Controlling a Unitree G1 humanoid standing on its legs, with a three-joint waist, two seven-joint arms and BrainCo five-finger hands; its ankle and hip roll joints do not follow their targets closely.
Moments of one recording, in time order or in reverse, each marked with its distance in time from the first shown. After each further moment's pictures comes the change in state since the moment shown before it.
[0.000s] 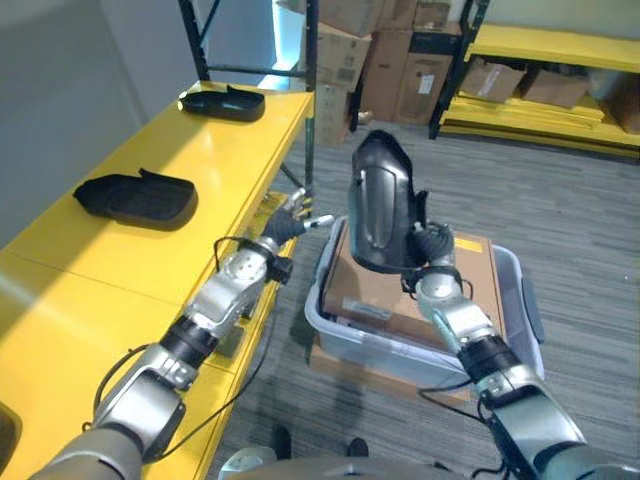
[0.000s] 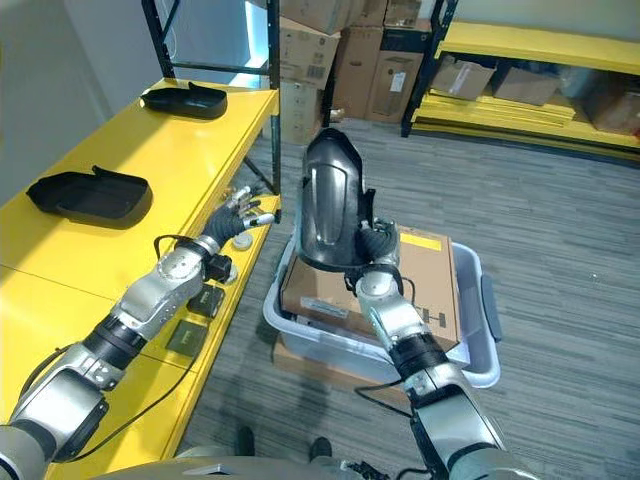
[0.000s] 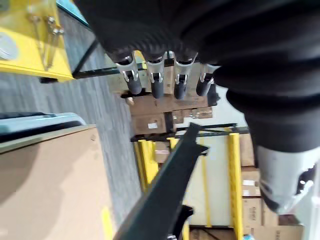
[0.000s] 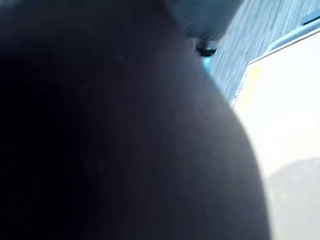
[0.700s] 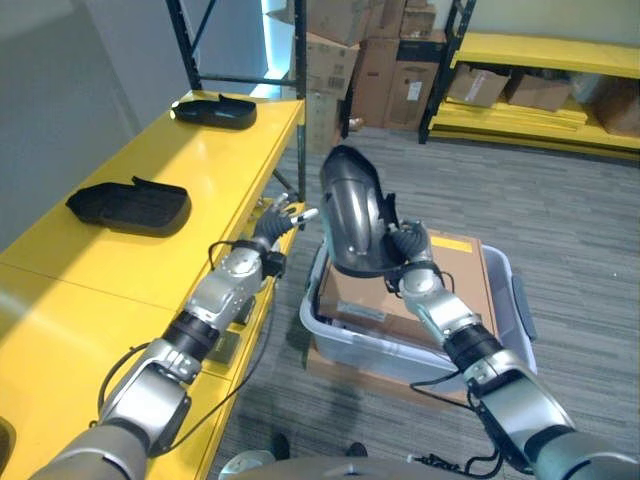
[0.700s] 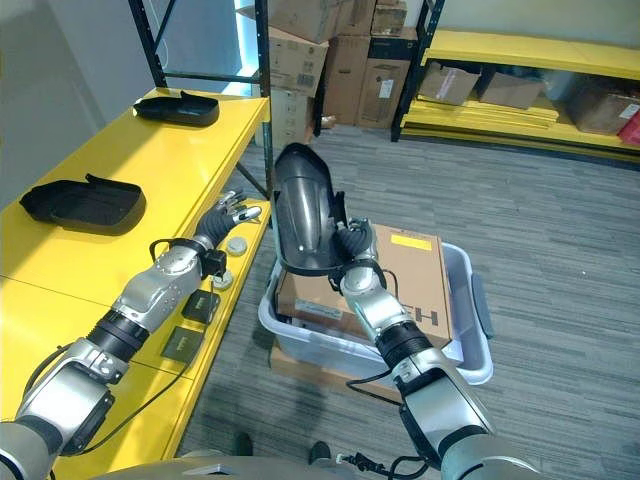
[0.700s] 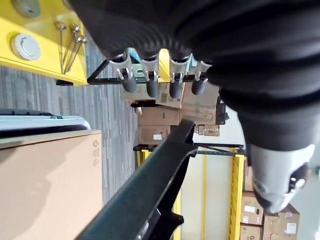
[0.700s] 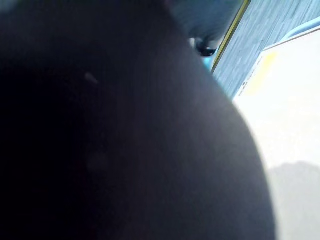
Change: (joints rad) left arm -0.003 -0.019 0.083 0.066 -0.104 -0.009 0.046; right arm -0.042 0.027 0.089 0.065 -0.039 0.019 0.076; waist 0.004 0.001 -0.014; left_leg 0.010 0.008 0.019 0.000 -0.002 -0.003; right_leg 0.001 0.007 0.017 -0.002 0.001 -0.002
